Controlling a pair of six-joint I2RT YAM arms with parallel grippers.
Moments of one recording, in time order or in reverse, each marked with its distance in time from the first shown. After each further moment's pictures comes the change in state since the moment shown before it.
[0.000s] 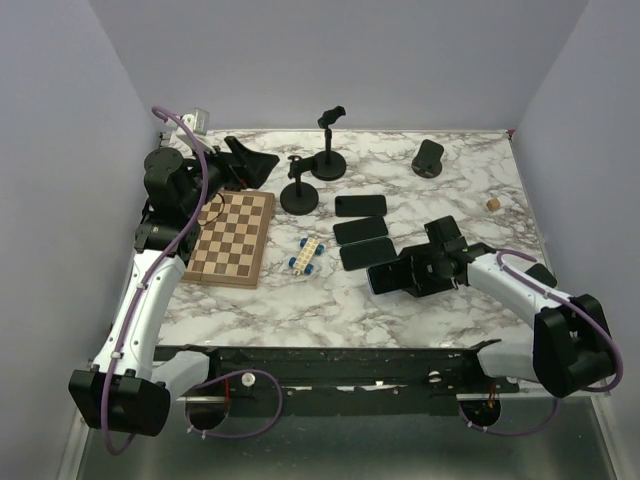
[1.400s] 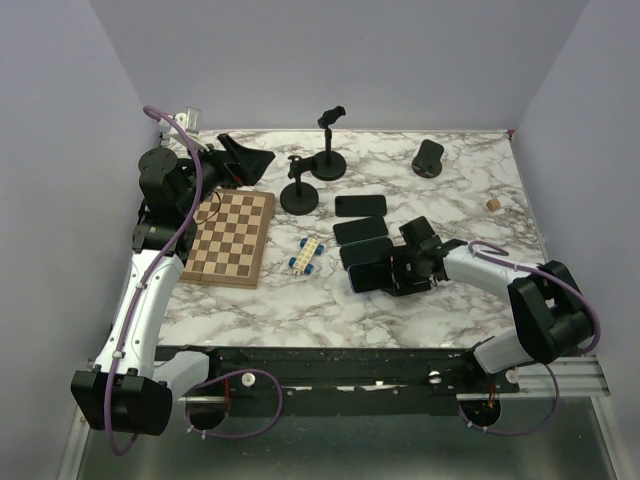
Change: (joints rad) left arm 0.040 0.000 -0.007 0.040 0.032 -0.049; right arm 0.134 0.200 0.043 0.135 0.002 0.166
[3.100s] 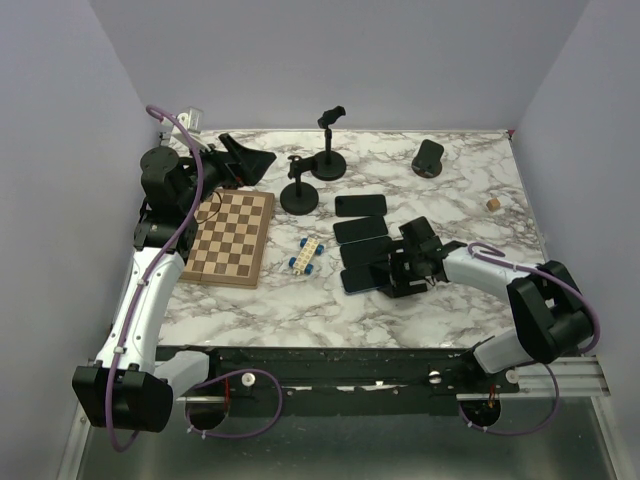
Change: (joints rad) left arm 0.005 0.016 -0.006 0.006 0.021 -0.014; right arm 0.004 0.003 -0.020 0.088 -0.033 0.008
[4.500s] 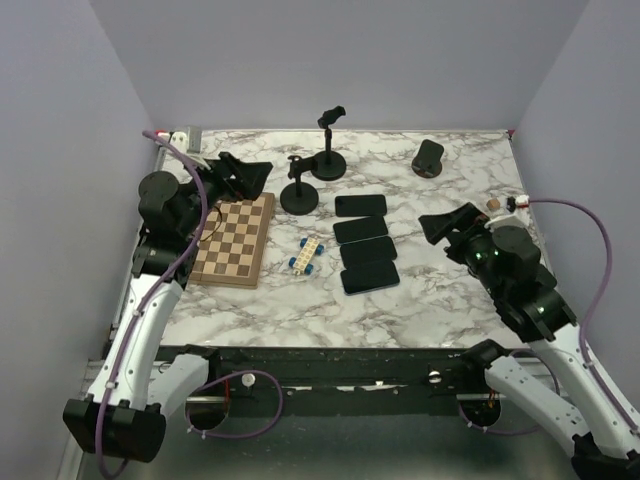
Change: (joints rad) left arm -0.067 -0.111 -0.071 0.011 -0.143 0.114; right arm 0.005 -0.819 0.108 -0.099 0.321 -1.014
